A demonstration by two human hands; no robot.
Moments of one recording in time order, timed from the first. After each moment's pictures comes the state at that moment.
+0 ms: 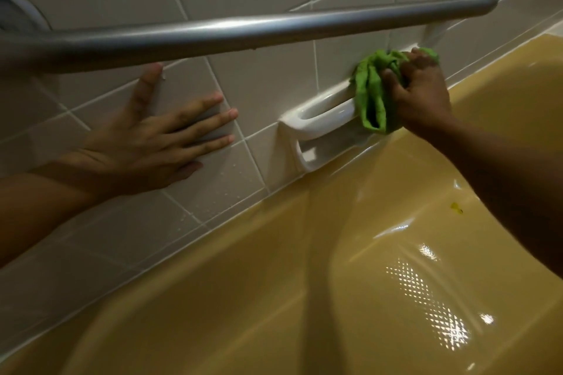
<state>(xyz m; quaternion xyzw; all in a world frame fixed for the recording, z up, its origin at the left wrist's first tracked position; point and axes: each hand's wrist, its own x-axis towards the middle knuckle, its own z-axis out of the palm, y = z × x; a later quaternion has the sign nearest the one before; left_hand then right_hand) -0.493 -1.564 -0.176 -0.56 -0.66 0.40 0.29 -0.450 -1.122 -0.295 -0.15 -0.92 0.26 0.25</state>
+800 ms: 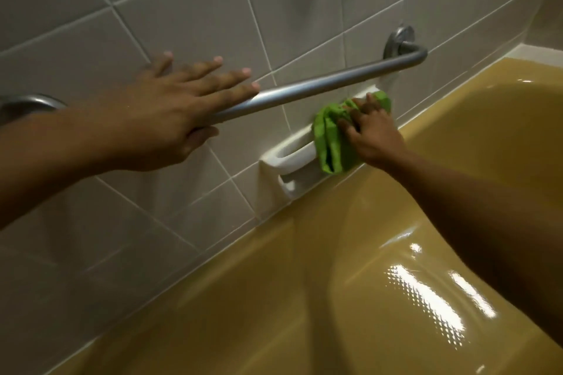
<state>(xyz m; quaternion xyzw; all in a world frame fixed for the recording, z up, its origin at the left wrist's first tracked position) -0.439 -1.455 -0.041 -0.49 -0.82 0.27 0.10 -0.436 -1.123 -0.284 -0.10 -0.95 0.25 0.19</state>
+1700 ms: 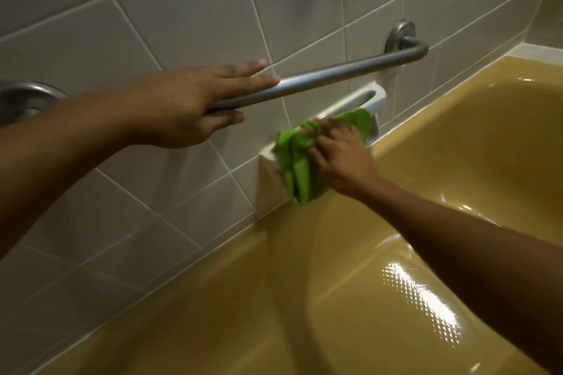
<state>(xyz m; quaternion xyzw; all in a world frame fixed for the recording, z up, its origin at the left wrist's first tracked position) -0.443 -1.432 -0.047 -0.48 -0.87 0.07 -0.03 -0.409 -1.198 -0.290 -0.01 -0.95 0.23 0.20</state>
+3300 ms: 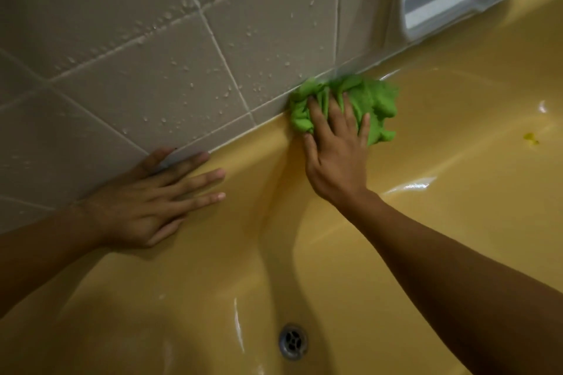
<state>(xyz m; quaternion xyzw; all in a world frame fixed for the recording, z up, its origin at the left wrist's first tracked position) -0.444 -1.785 -0.414 -0.59 -0.76 0.26 0.04 -0.388 -1.453 -0.501 -0.10 -0.94 0.25 0.22</state>
